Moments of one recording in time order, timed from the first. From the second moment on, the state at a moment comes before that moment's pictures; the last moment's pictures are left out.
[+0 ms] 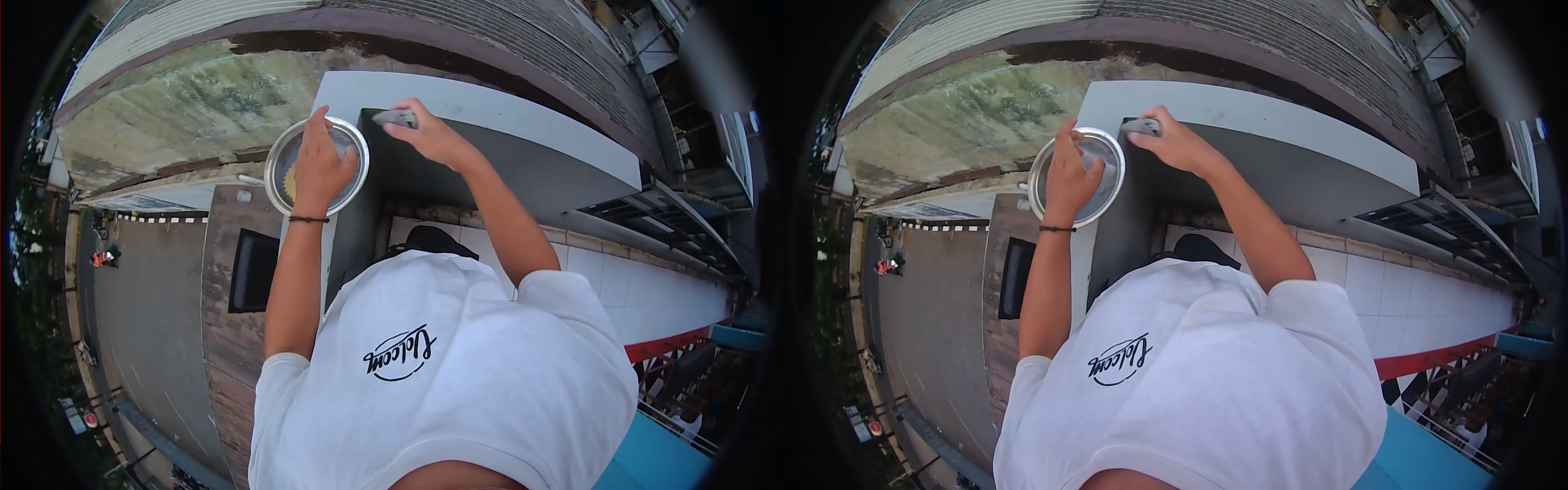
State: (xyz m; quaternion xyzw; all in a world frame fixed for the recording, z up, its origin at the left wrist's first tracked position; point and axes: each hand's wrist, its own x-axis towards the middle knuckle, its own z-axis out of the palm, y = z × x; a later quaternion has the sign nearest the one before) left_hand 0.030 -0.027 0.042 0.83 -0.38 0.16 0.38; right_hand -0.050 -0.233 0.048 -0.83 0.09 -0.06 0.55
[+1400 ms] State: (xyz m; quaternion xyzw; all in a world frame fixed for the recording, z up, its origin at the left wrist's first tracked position) left_hand -0.154 -0.399 0.034 0.57 -0.35 -0.41 0.62; right_hand -0.369 -0.572 0.047 -0.13 0.03 -0.19 0.97
